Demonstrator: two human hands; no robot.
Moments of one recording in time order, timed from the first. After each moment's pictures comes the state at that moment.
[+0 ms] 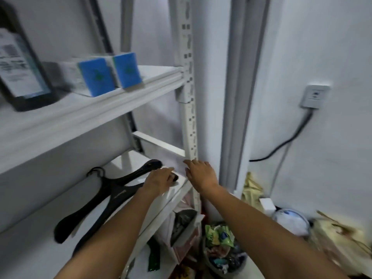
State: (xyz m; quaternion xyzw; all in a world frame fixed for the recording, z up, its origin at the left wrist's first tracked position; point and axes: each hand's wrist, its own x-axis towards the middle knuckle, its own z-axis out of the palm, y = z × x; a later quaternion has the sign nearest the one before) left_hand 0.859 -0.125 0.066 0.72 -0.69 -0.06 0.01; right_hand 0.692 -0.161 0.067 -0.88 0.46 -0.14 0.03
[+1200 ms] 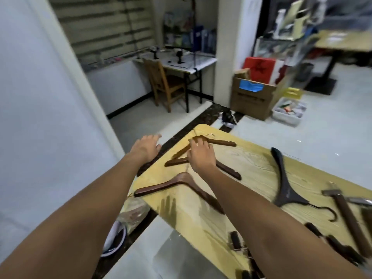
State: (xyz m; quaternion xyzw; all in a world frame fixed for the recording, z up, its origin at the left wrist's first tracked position) left_hand 0.053 -0.036 0.110 0.09 -0.99 -0.04 -0.04; right_hand 0.013 0.144 0.057 -0.22 0.97 -0.11 -0.04
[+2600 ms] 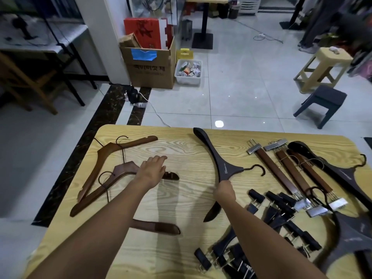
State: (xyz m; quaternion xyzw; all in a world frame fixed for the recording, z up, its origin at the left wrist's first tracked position) left_hand -0.131 0.169 -0.060 -0.25 -0.95 -0.05 -0.17; right_hand -0.017 0.378 -0.117 0.45 0.81 -0.30 0.21
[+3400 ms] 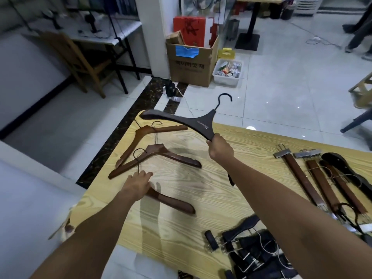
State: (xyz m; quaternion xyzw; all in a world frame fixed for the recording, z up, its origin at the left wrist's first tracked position) left_hand -0.047 0.046 -0.082 -0.10 -0.96 0.07 -0.24; right_hand -0.083 0.326 -0.019 0.14 0.95 -0.27 0.08
